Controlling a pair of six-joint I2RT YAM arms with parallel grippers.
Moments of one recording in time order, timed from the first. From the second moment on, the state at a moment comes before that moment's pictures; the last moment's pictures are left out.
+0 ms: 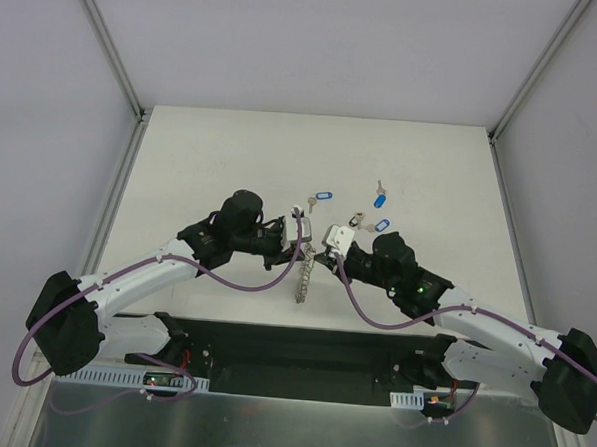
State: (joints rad) left arm -0.75 1.18 0.78 -0.15 0.62 0.35; right arm 0.91 0.99 0.54 0.13 -0.25 -0.28
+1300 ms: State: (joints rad) left arm -0.75 1.18 0.78 -0.15 0.62 0.35; right arm 0.85 0.99 0.54 0.14 -0.36 -0.18
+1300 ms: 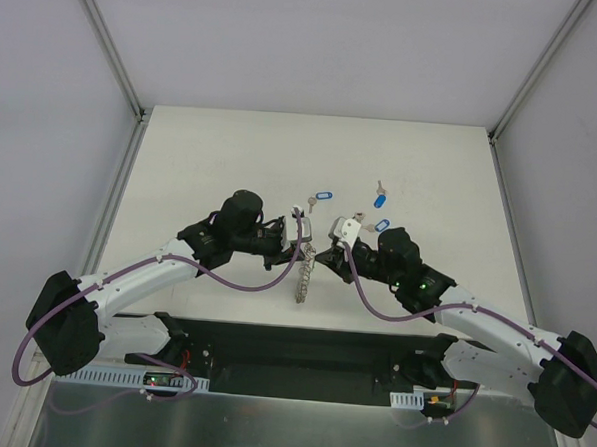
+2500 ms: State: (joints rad) left arm -0.75 1.18 0.78 -0.15 0.62 0.35; right arm 0.82 1.03 0.54 0.17 -0.41 -0.14
